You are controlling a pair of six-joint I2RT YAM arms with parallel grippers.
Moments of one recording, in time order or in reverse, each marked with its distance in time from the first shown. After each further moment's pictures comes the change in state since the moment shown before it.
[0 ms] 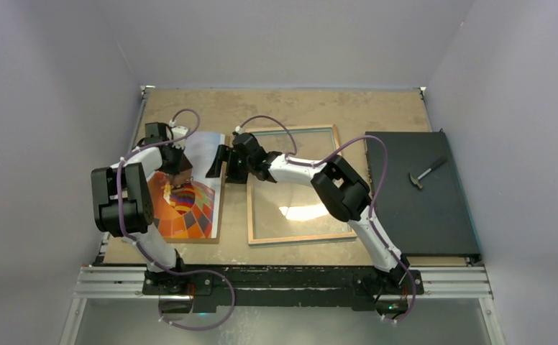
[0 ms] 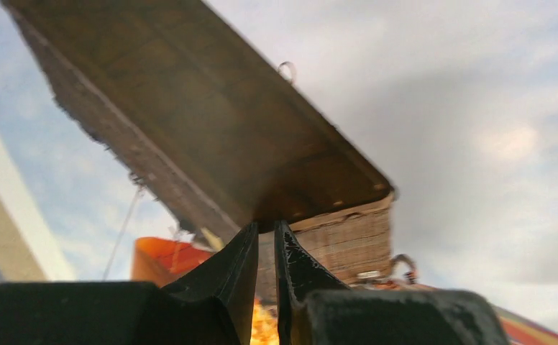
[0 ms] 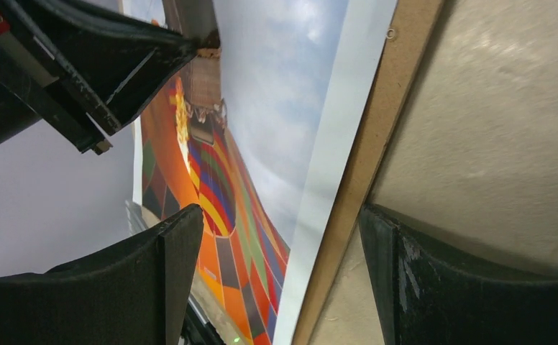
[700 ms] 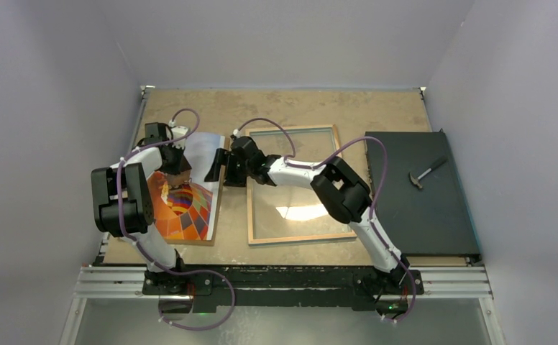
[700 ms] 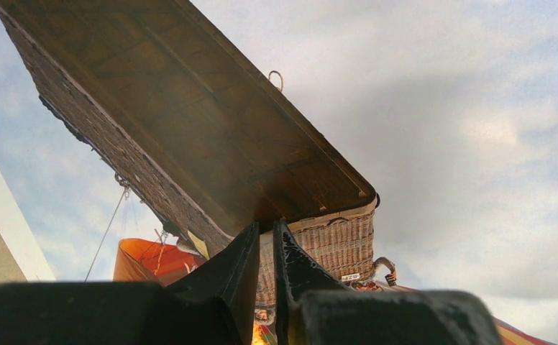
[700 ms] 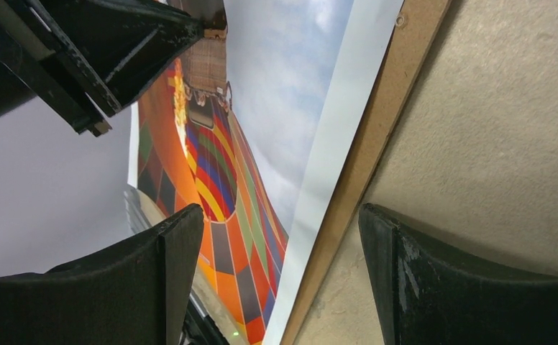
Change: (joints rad) left arm -0.020 0.000 -0.002 -0.002 0.039 -0.018; right arm 0.023 -0.012 -0.034 0.039 0.003 0.008
